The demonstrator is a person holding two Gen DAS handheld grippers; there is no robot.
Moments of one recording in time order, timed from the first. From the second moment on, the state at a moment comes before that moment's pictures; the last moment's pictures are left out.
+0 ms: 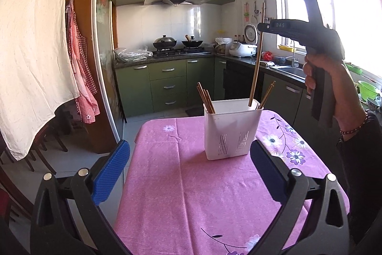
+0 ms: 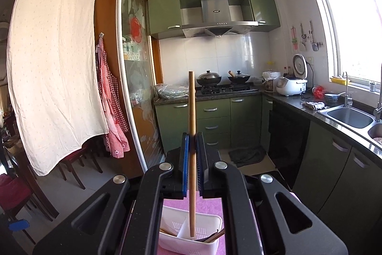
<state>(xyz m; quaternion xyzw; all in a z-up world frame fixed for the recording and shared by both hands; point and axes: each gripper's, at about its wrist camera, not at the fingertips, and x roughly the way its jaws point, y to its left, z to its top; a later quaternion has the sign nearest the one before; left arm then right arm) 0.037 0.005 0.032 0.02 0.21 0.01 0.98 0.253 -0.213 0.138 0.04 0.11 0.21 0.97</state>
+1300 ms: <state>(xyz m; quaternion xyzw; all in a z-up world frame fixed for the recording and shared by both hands) 0.038 0.001 0.018 0.02 0.23 0.00 0.97 0.186 -0.219 0.033 0.00 0.18 0.21 0.96</state>
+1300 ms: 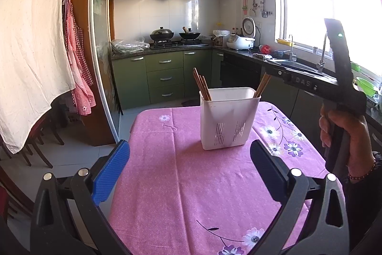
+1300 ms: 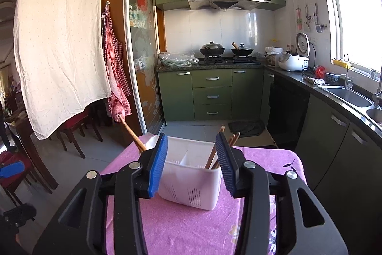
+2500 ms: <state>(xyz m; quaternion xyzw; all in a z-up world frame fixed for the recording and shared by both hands) -0.033 -0.015 0.016 0.01 0.21 -0.01 0.98 -0.044 -0.289 0.016 -0.01 0.14 0.14 0.98</state>
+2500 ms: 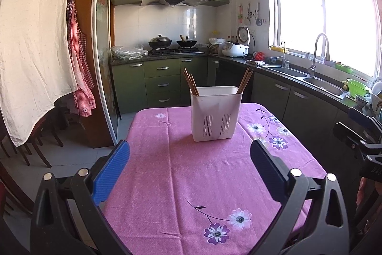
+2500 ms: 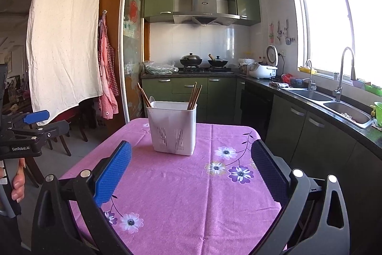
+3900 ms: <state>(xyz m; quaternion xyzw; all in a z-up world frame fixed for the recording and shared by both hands) -0.039 -0.019 0.016 0.00 0.21 -0.02 0.98 -0.043 -0.284 0.016 -0.01 0.15 0.15 0.98</state>
